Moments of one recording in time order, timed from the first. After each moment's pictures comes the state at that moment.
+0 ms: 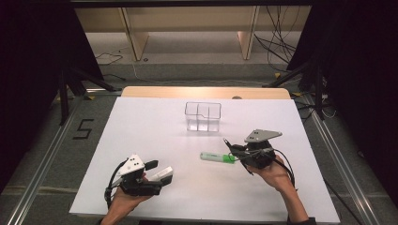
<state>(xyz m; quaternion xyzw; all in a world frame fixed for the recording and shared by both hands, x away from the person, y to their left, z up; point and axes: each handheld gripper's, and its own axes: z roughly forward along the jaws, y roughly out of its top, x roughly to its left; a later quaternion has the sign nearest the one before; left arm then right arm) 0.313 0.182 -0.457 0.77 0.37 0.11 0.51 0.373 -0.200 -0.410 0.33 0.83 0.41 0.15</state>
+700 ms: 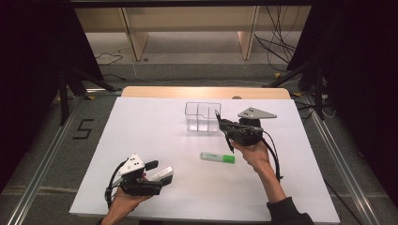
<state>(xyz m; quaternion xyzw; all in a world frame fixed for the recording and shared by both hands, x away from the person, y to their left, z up) 0.313 0.182 -0.458 0.77 0.37 0.11 0.51 0.415 -0.167 -0.382 0.39 0.75 0.51 0.18</state>
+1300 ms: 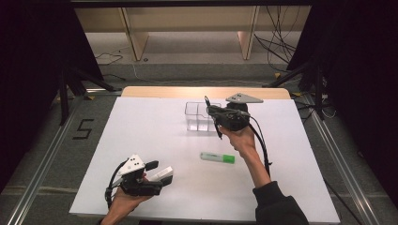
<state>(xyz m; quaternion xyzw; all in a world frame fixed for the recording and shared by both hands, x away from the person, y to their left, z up) 0.313 0.182 -0.458 0.76 0.37 0.11 0.51 0.450 -0.134 -0.365 0.39 0.73 0.52 0.18</state>
